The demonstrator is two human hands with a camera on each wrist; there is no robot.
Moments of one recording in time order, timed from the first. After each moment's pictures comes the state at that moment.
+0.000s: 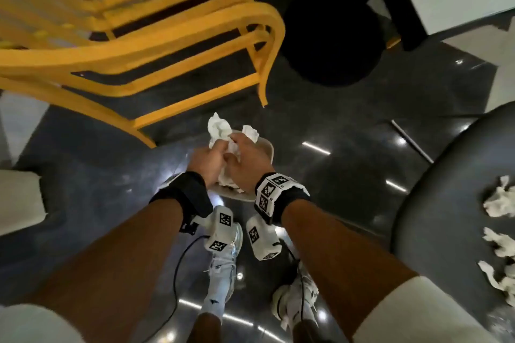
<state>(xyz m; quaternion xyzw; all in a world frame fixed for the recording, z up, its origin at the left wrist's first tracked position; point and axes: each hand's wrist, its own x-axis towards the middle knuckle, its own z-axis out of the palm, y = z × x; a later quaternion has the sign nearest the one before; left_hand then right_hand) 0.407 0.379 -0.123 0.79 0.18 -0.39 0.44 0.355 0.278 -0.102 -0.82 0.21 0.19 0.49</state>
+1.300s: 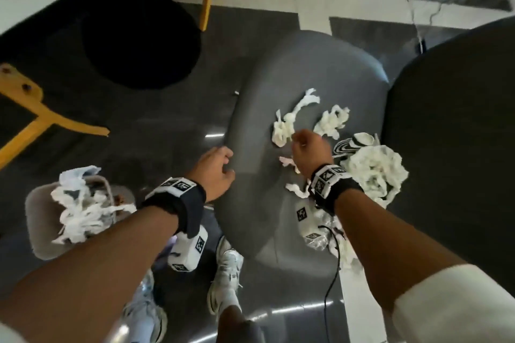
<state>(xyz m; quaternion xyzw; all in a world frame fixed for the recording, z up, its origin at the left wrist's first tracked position) 0.185 0.075 -0.082 0.77 -0.40 -0.44 0.22 0.009 -0.086 -0.049 -0.74 0.60 0.04 0.29</state>
